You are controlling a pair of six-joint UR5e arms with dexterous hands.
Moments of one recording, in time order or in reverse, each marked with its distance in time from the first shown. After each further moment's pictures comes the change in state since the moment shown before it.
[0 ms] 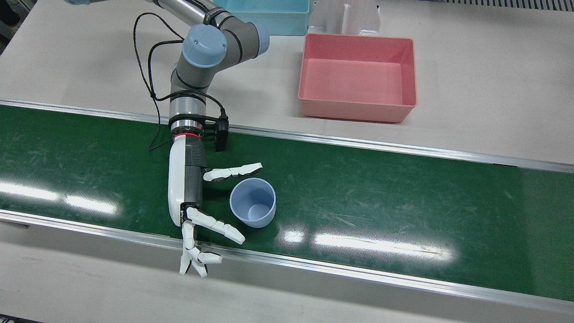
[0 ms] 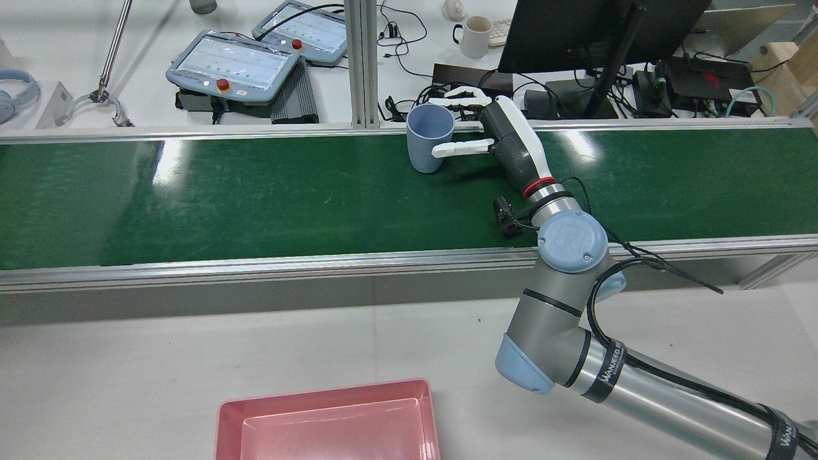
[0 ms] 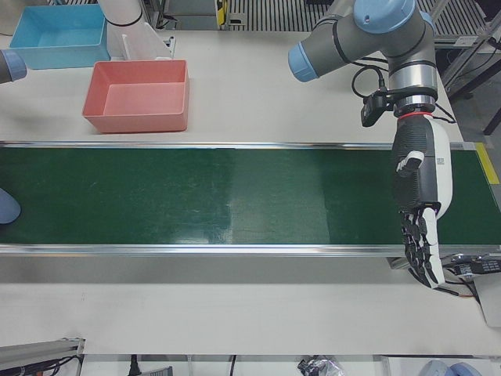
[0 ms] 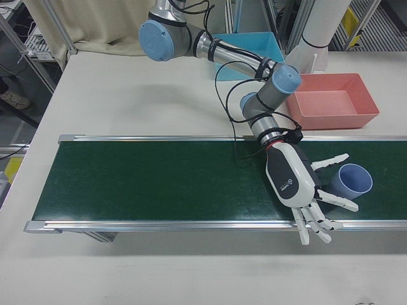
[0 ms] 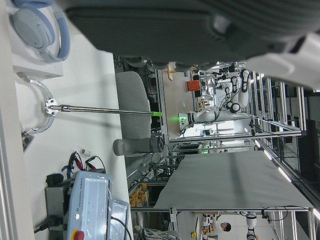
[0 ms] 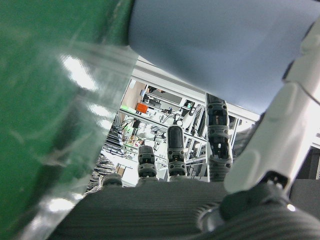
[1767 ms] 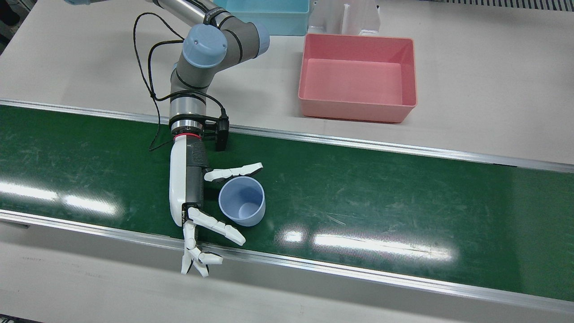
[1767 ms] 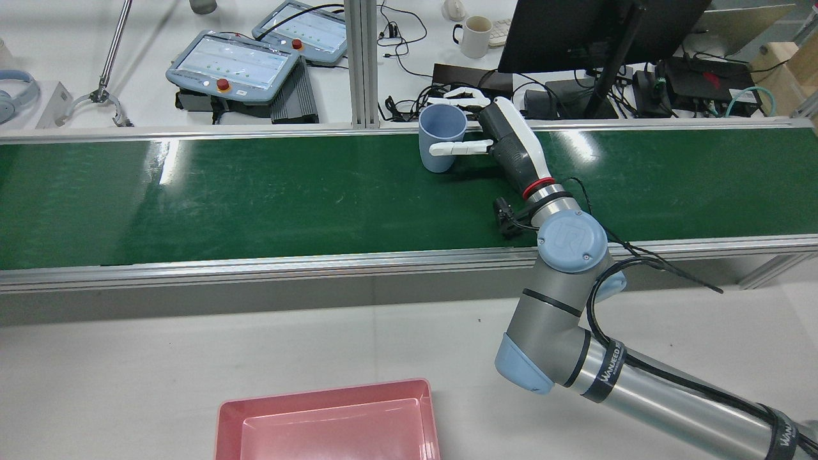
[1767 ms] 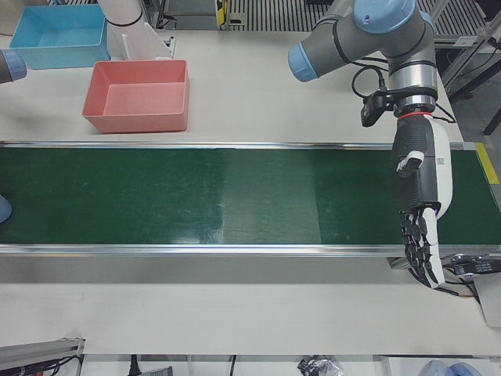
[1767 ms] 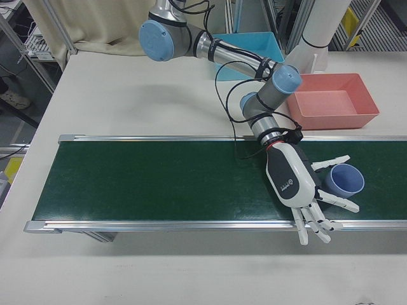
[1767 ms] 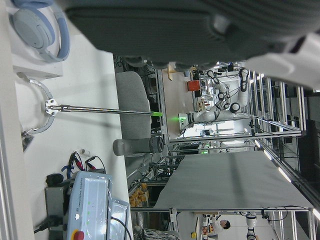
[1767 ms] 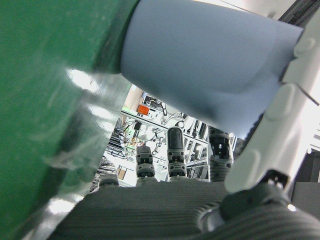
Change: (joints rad) left arm 0.000 0.000 0.000 0.000 0.000 0.000; right arm 0.000 0.001 -0.001 -0.005 -0.009 -0.001
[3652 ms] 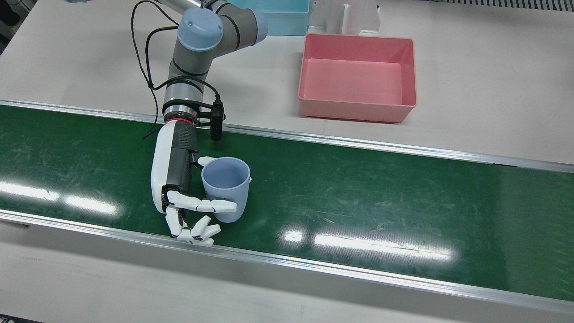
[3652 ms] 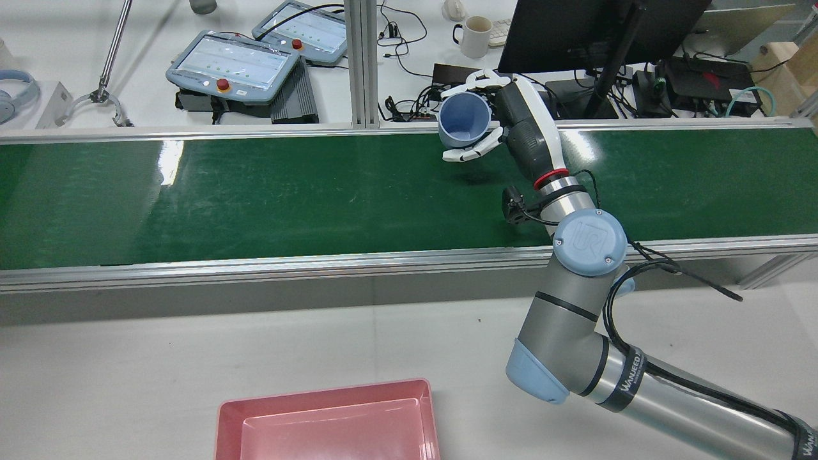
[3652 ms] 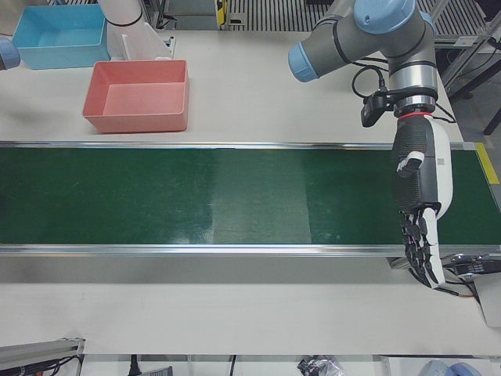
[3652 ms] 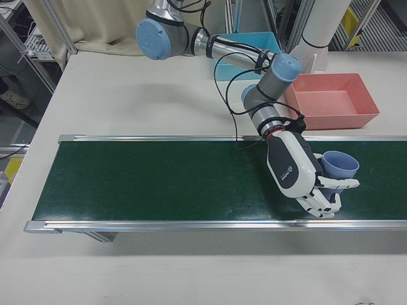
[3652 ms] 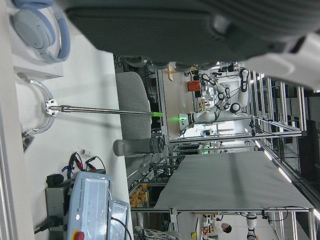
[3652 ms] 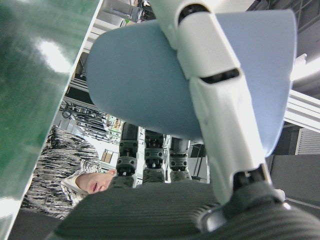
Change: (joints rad) left arm 0.000 0.000 0.001 0.000 0.000 0.000; right arm 0.003 -0.029 0.106 0.004 0.089 0.001
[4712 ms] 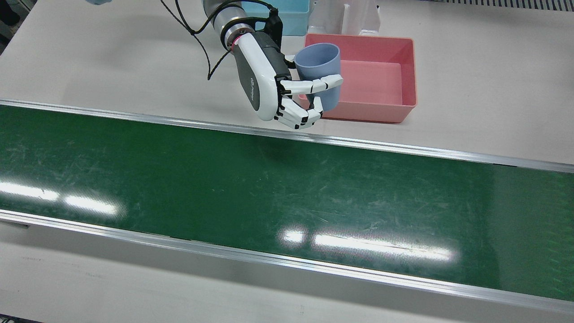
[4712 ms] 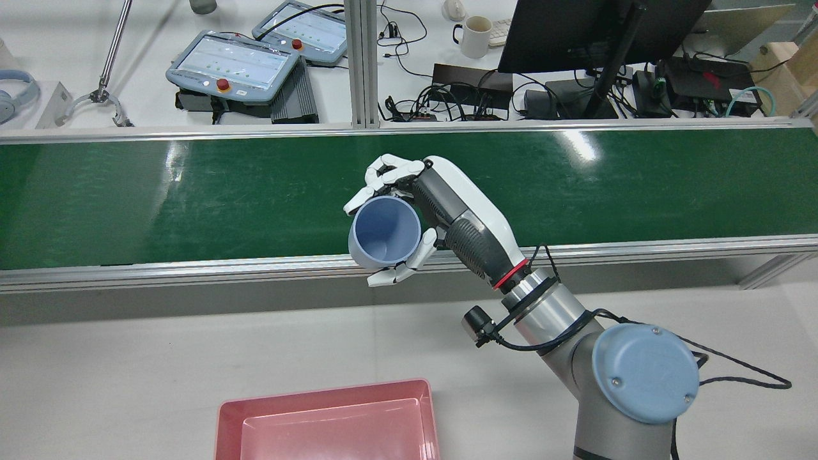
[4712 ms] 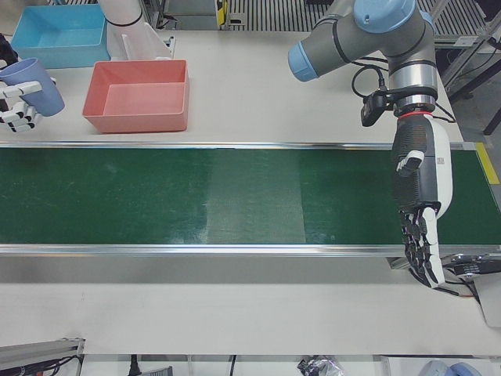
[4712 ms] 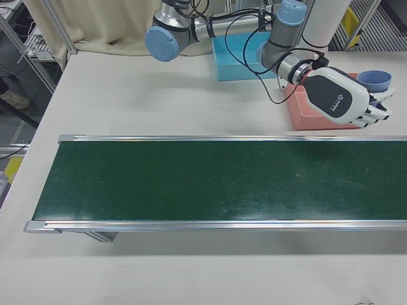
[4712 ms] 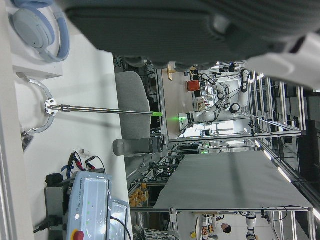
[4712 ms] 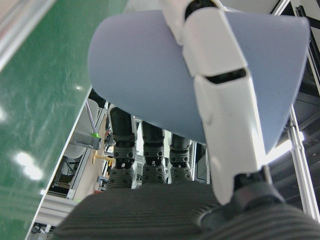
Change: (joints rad) left arm 0.000 0.000 -0.003 0.002 0.000 0.000; right arm -0.263 -0.087 0.414 -0.047 -0.121 -0.202
